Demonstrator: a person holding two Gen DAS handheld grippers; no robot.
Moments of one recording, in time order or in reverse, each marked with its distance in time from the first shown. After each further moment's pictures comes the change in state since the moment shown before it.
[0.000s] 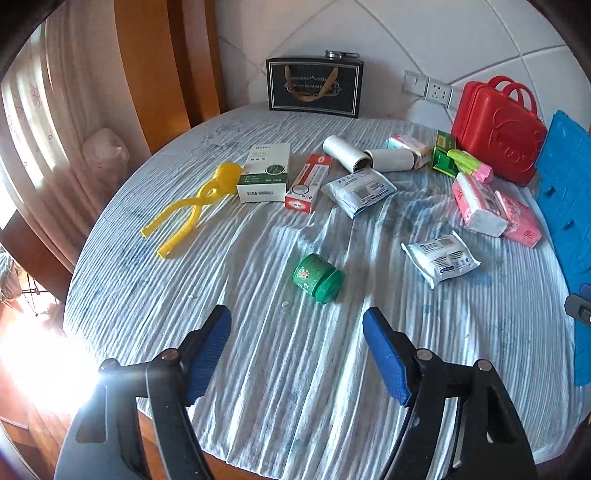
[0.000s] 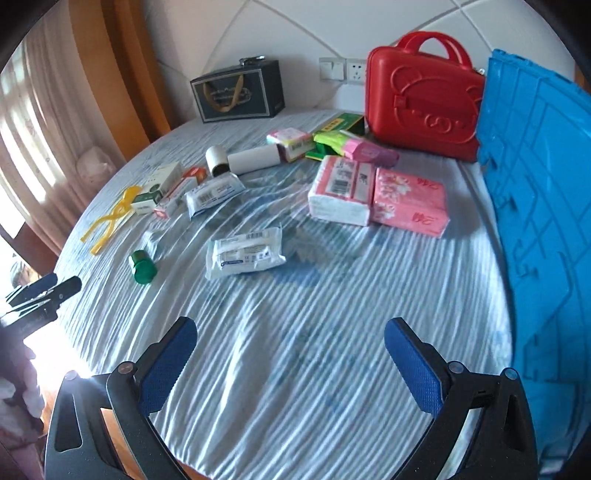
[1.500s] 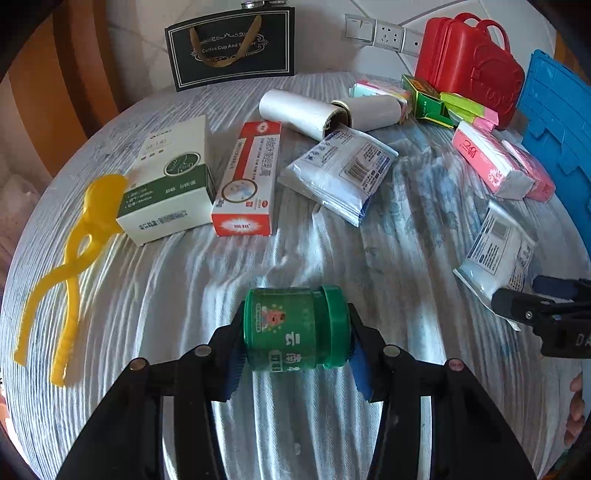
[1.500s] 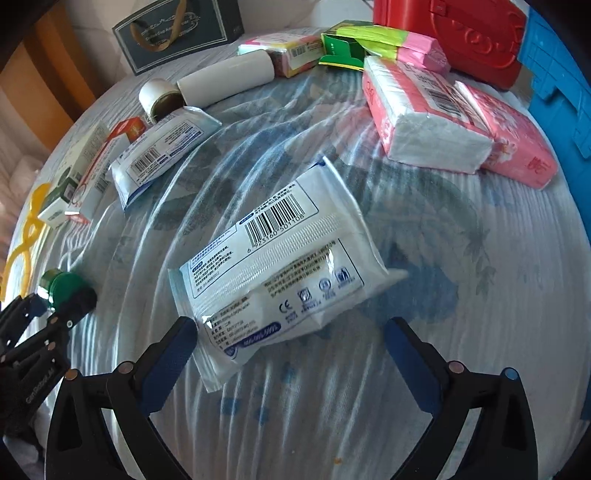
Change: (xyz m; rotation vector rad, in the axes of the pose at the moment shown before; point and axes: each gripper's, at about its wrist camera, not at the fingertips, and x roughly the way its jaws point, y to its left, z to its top) left arm 0.155 -0.007 0.058 0.261 0.047 -0.228; right arm 0.190 0.066 0.018 0.248 0.182 -0.122
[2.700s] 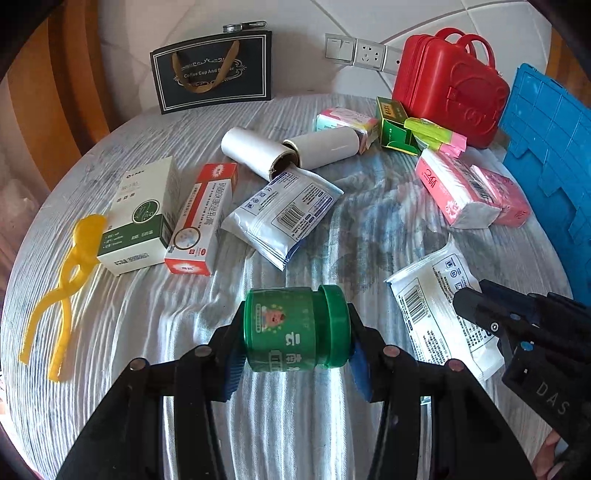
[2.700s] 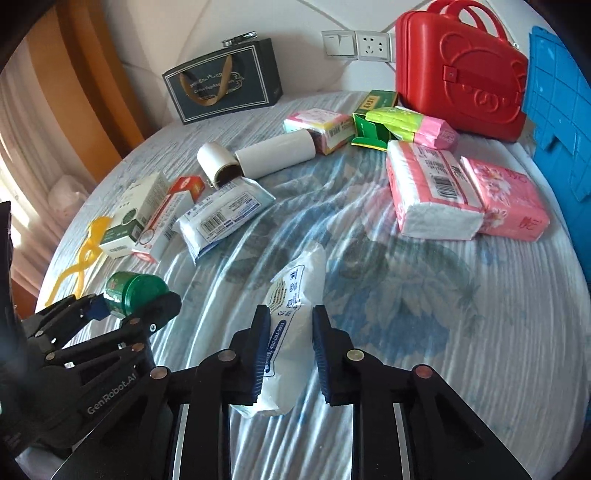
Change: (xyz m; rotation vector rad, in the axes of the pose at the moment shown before) left arm -0.027 -0.049 0.020 -0.018 -0.028 -0.029; right arm -0.064 0.017 0.016 -0.093 -0.205 0.101
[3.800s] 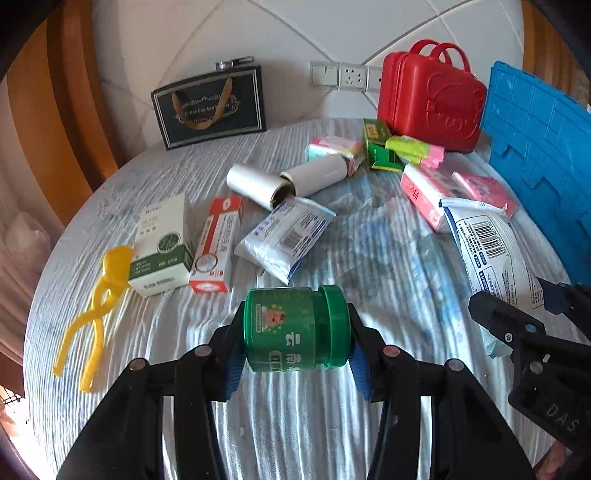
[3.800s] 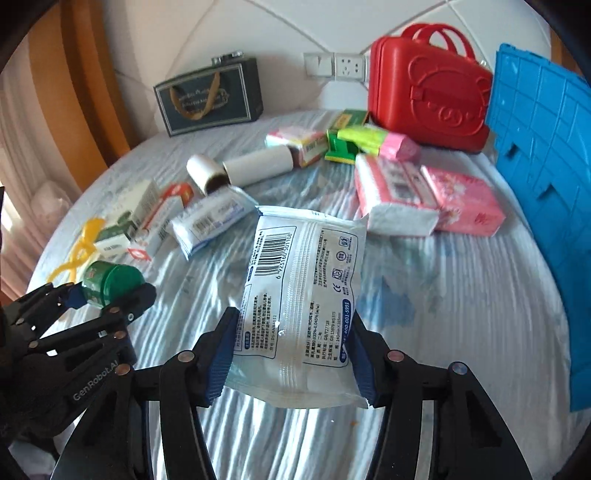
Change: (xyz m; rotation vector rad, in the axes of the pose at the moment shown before) left arm -0.052 -0.009 0.000 0.093 -0.122 0.026; right arm -0.048 0.008 -0.026 -0.003 -0.109 -0.113
